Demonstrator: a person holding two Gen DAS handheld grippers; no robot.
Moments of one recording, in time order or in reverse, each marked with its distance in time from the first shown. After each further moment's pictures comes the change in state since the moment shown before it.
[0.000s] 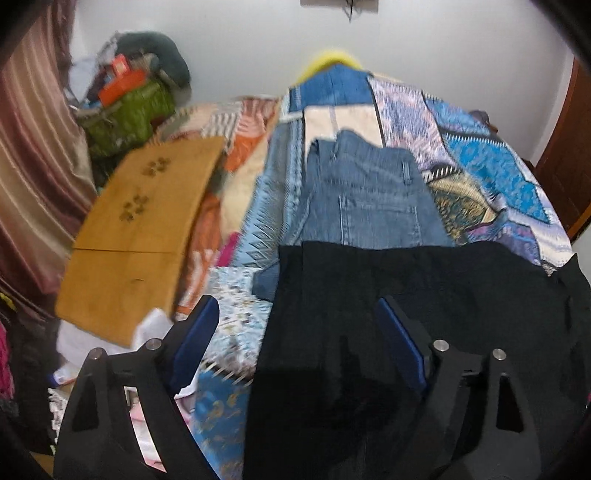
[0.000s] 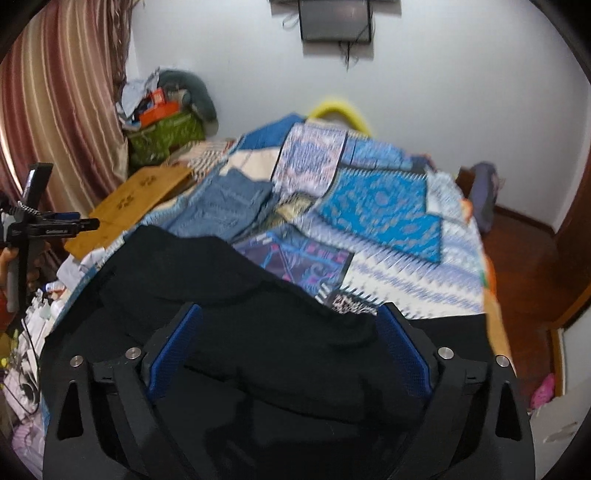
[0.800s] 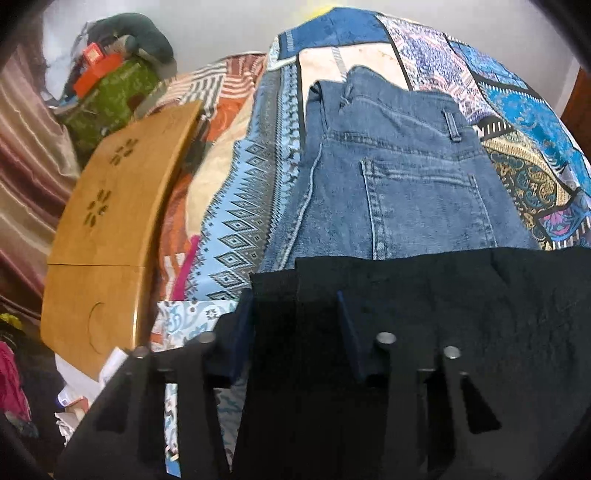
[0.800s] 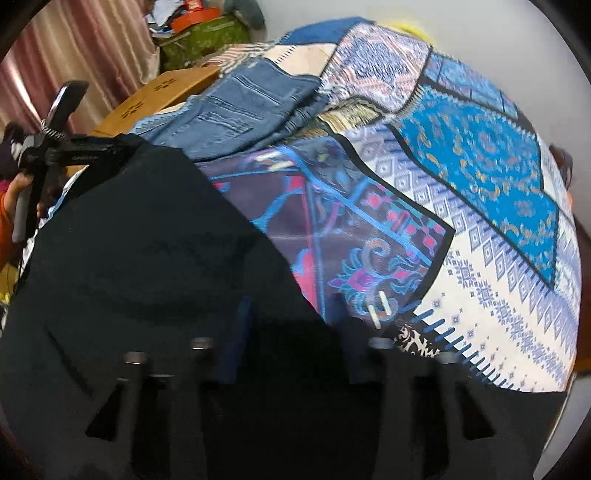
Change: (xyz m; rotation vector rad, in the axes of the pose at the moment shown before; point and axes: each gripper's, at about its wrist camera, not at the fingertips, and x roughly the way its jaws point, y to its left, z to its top) left arm 0.113 -0.010 0.028 0.062 0.123 0.078; right arm 0.144 -0.002 0.013 -0.194 0.311 0.153
